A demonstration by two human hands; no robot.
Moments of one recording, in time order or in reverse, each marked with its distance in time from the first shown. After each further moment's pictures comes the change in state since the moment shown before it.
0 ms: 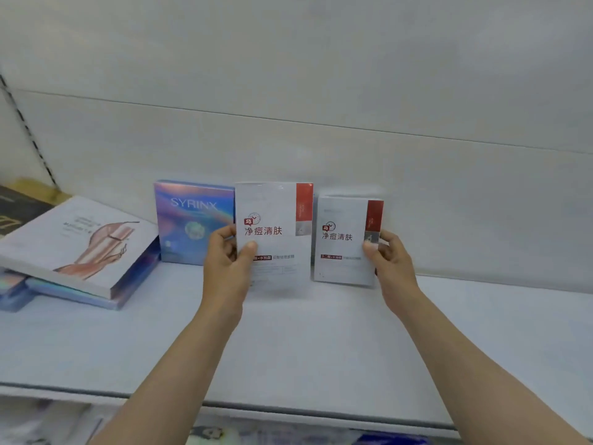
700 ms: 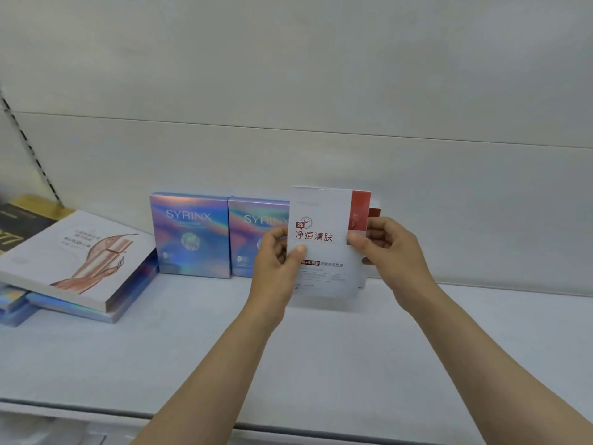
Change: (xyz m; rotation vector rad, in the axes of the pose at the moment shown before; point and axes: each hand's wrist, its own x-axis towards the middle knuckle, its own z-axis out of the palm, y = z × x) left_hand -0.006 -0.008 0.069 -0.027 -0.228 -0.013; right_hand -0.011 -0.061 0.003 -0.152 -0.128 -0.117
